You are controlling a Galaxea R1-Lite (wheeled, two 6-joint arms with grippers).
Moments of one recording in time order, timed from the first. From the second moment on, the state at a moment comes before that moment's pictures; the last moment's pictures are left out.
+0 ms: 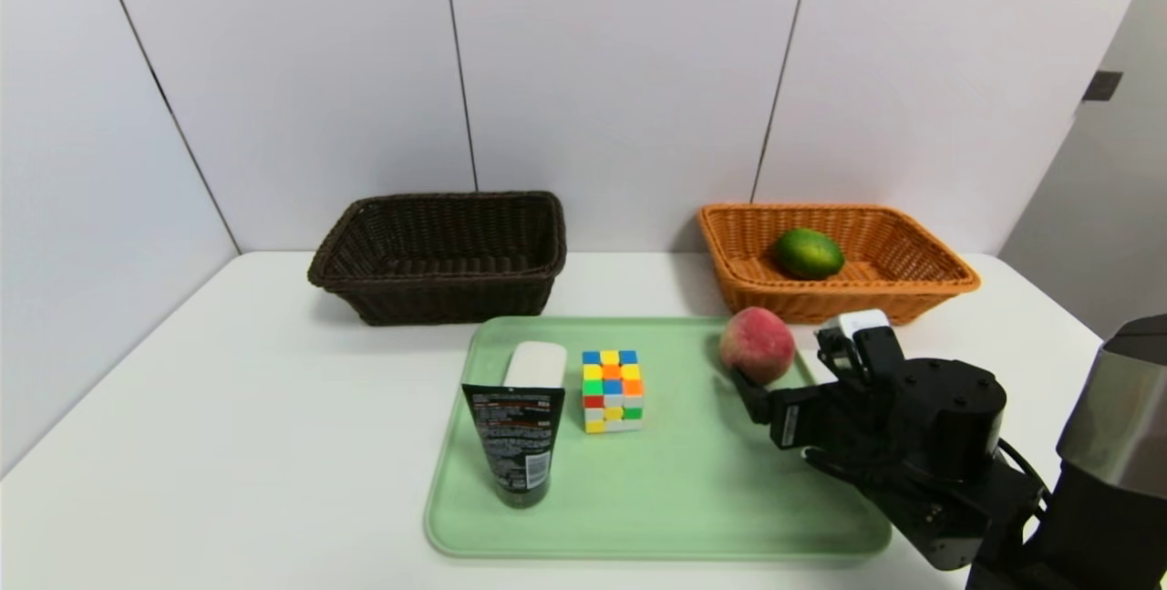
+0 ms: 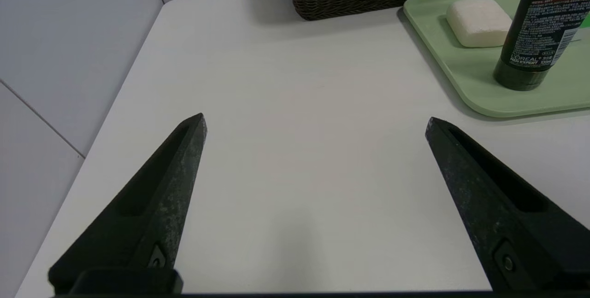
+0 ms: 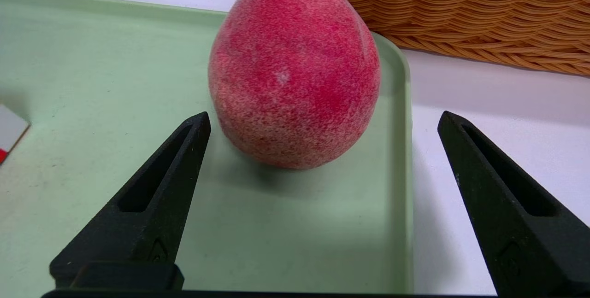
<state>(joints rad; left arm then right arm) 0.00 0.11 -0.36 0.30 -0.06 0.10 0.49 2.04 -0.29 -1.52 -0.32 0.06</state>
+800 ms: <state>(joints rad) 0.00 0.11 -0.36 0.30 -0.06 0.10 0.48 2.12 -0.38 -1.52 -0.32 0.05</state>
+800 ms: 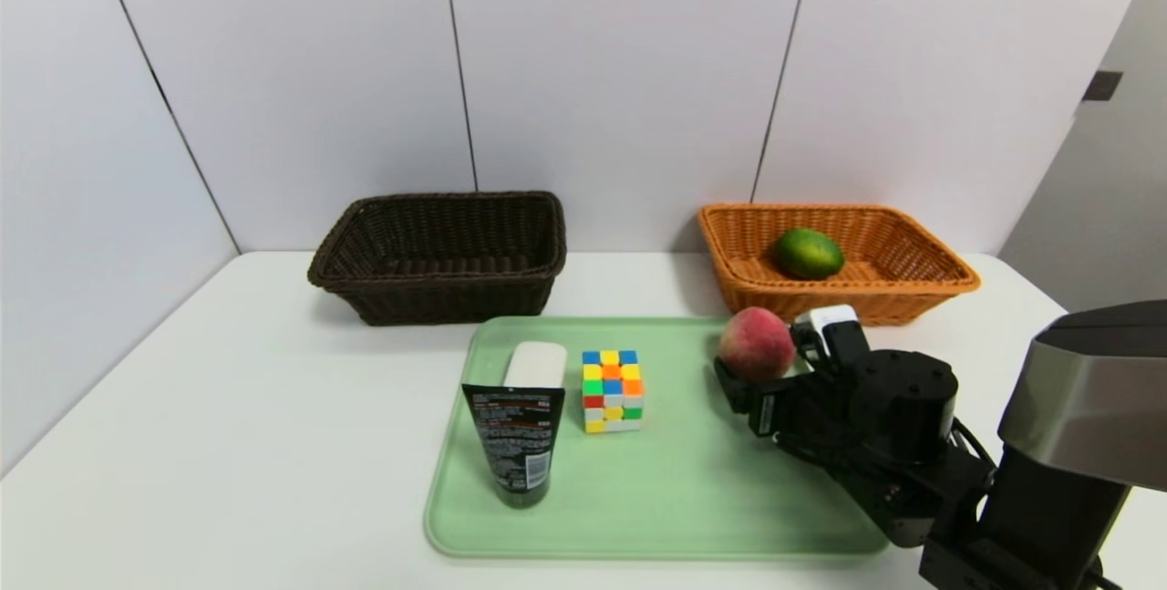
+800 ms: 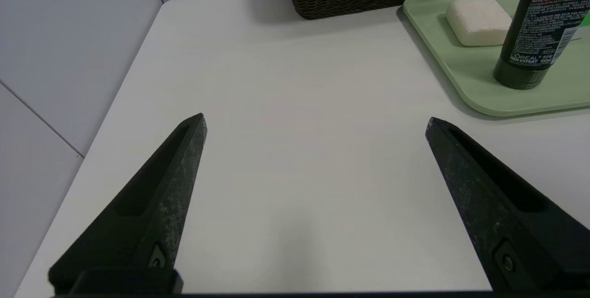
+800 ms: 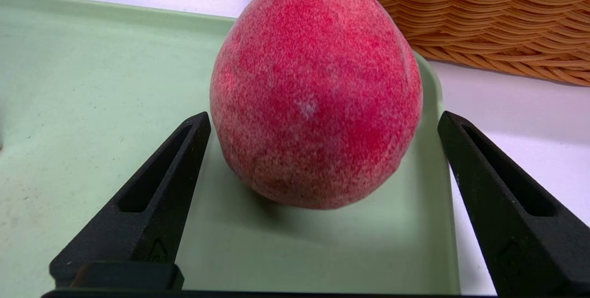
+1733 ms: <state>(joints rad) 0.00 0.11 -0.36 0.30 -0.06 0.10 0.47 2.15 -0.41 -1.52 -0.32 0.05</state>
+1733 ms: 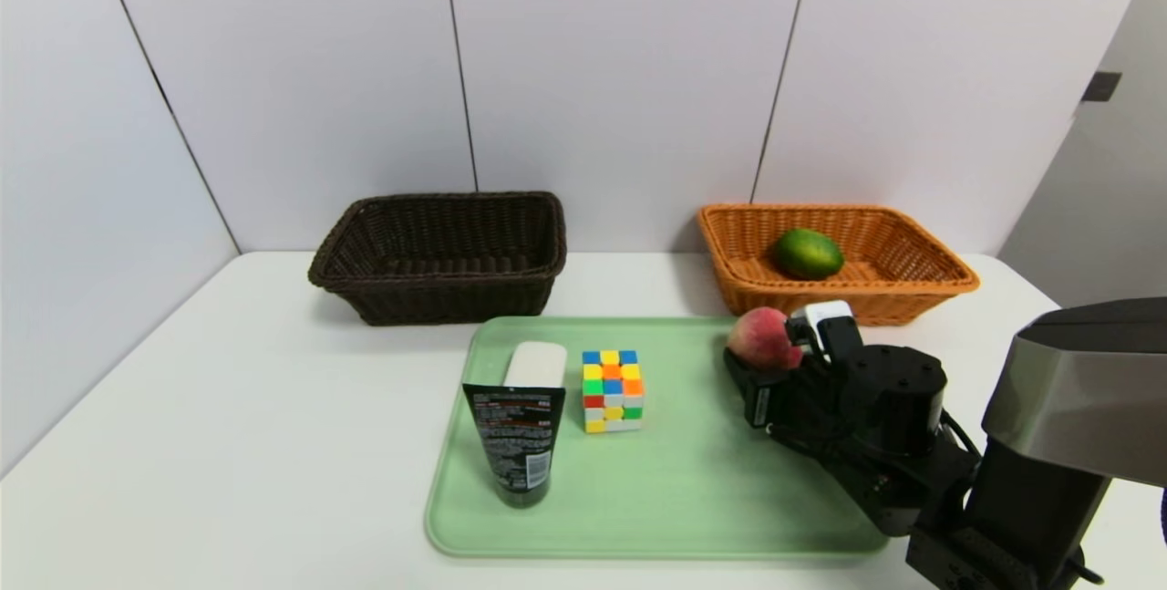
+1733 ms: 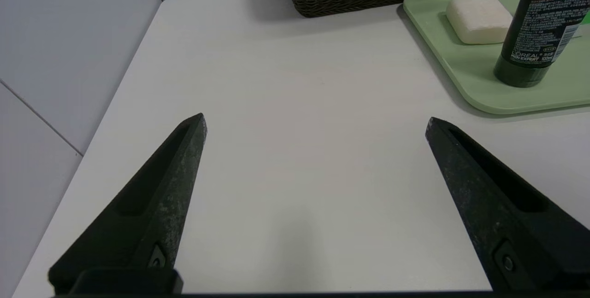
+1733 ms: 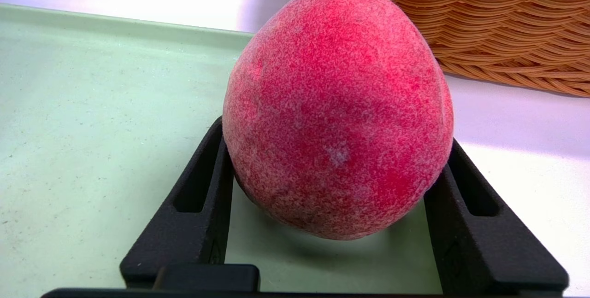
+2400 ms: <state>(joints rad) 0.00 0.11 -0.35 0.30 -0.06 0.10 0.49 2.07 -0.38 -1.52 -0.31 0.00</state>
